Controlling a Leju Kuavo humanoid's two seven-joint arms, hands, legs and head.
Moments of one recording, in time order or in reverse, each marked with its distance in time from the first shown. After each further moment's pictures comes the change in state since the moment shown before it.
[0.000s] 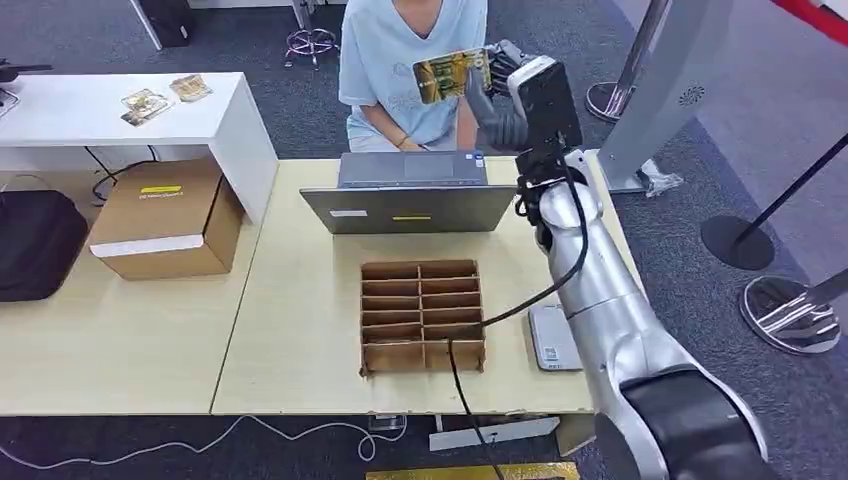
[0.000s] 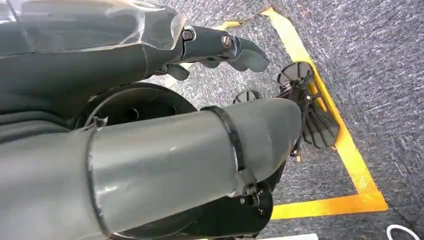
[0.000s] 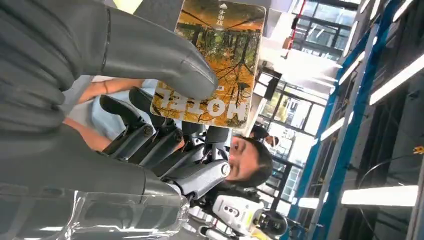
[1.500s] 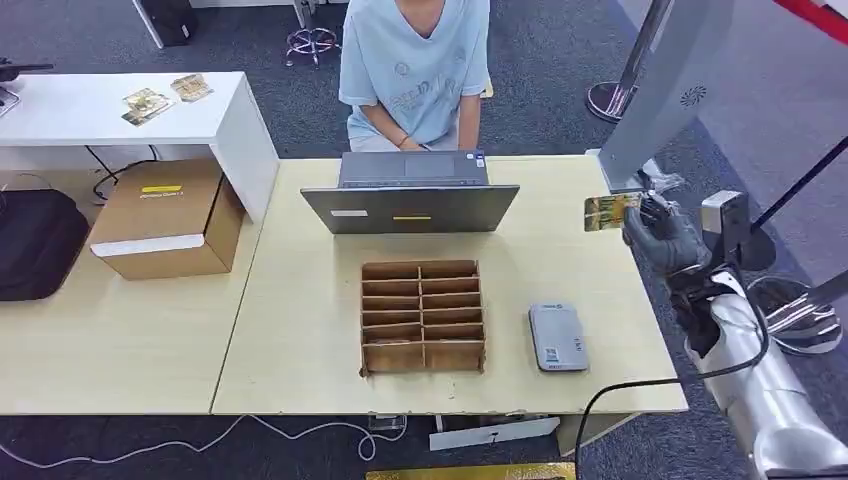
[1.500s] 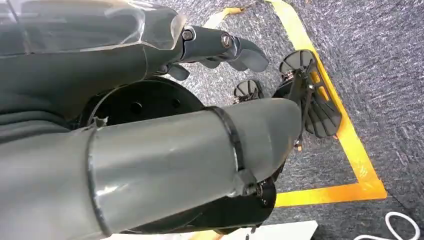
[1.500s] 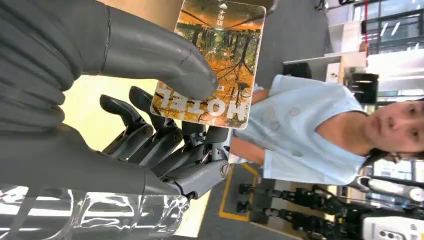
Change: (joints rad) left arm 0.013 -0.006 0.000 0.000 0.033 -0.055 -0.007; right arm 0.354 -0.543 -0.006 0.038 -0.553 0.360 0.004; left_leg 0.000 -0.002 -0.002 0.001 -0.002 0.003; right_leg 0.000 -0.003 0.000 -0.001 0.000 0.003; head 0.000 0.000
